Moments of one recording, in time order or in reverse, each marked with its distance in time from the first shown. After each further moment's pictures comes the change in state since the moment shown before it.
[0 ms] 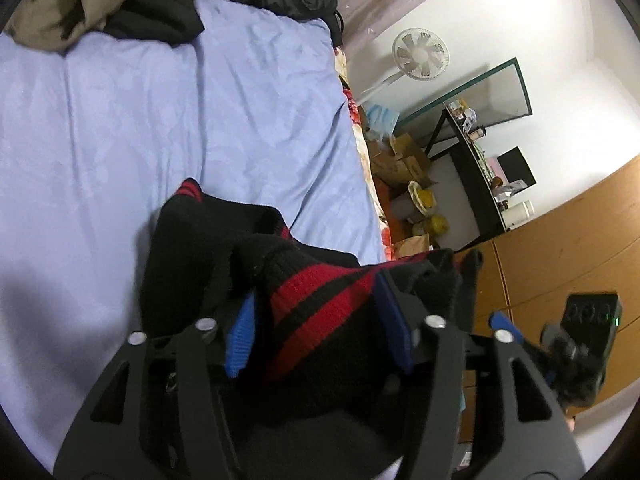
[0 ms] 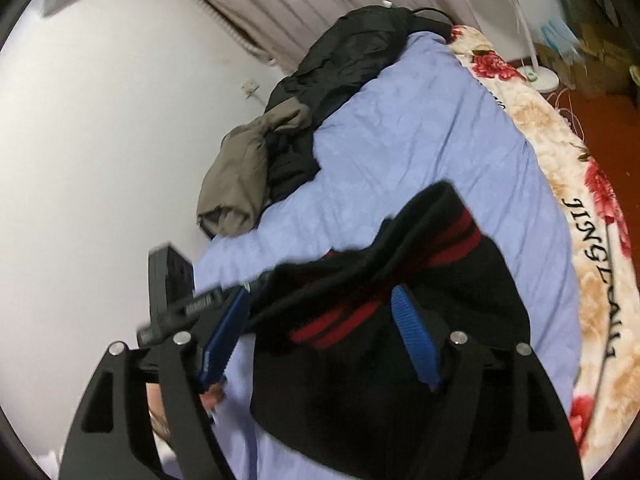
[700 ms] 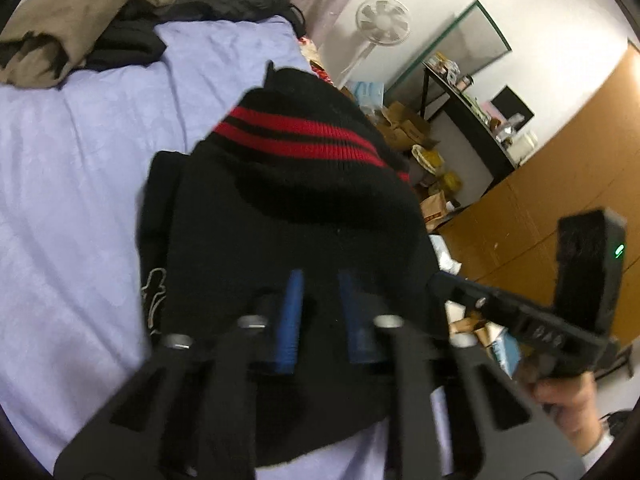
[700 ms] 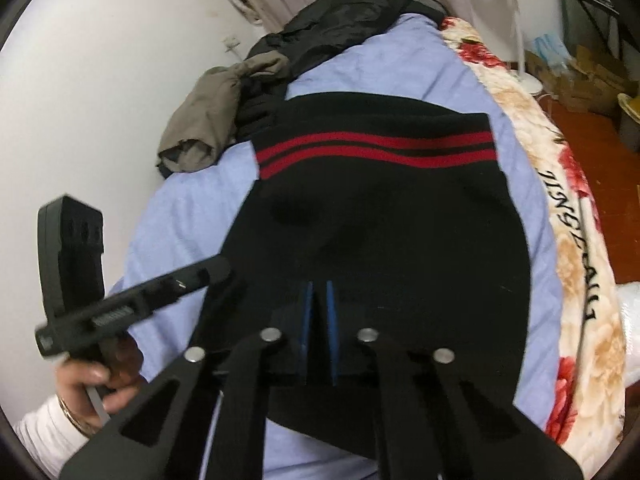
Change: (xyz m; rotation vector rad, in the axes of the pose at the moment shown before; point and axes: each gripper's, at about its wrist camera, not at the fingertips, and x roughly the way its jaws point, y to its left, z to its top) left arm -0.008 -0.043 -0.094 0.258 0.006 0.099; right arm 0.035 -0.005 -0.064 -0.087 0.075 -0.205
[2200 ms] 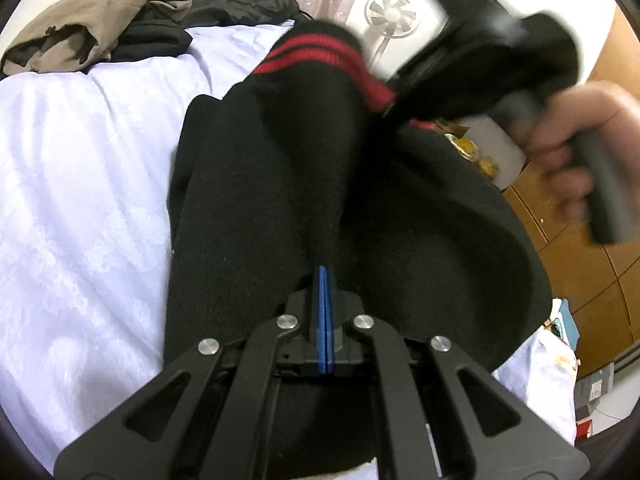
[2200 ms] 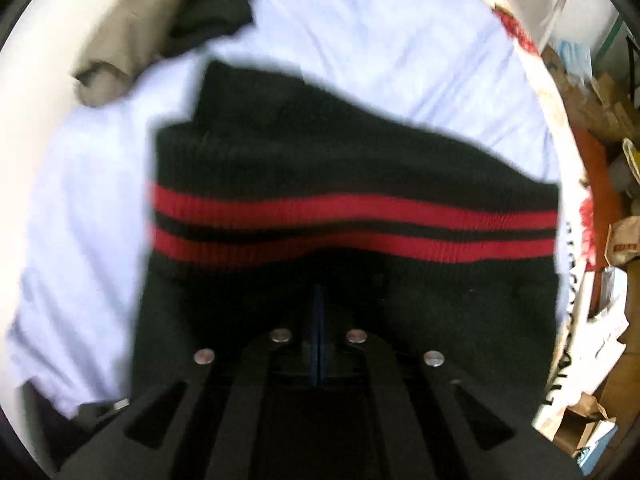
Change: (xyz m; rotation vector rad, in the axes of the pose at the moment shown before) left arm 0.019 0.028 -0.072 0.094 -0.056 0.141; right arm 0.133 0.045 0.094 -0.181 0.320 -0.204
